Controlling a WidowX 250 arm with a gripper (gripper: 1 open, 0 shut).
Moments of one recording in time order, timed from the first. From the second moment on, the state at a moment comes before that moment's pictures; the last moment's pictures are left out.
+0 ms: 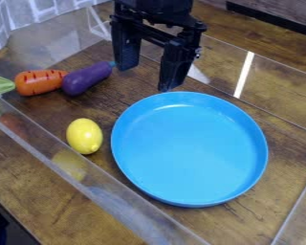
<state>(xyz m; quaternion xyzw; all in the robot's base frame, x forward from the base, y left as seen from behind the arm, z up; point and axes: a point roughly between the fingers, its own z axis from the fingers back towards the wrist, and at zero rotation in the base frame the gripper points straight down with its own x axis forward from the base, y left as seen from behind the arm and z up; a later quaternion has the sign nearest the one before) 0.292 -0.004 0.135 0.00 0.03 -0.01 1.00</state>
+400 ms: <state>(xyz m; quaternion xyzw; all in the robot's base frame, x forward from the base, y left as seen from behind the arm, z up) 0.291 0.024 0.110 0.00 0.06 0.01 1.00</state>
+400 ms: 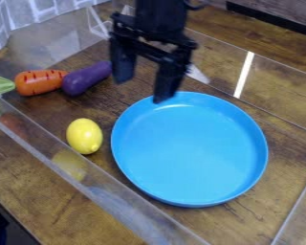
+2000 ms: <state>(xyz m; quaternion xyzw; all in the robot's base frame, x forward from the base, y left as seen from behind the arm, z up) 0.297 0.145 0.086 0.03 0.07 -0.12 0.99</state>
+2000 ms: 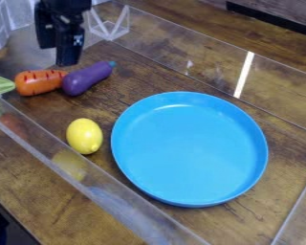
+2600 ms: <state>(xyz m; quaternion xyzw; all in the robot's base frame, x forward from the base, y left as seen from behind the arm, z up) 0.293 0.172 0.058 0.05 0.08 -0.19 0.98</state>
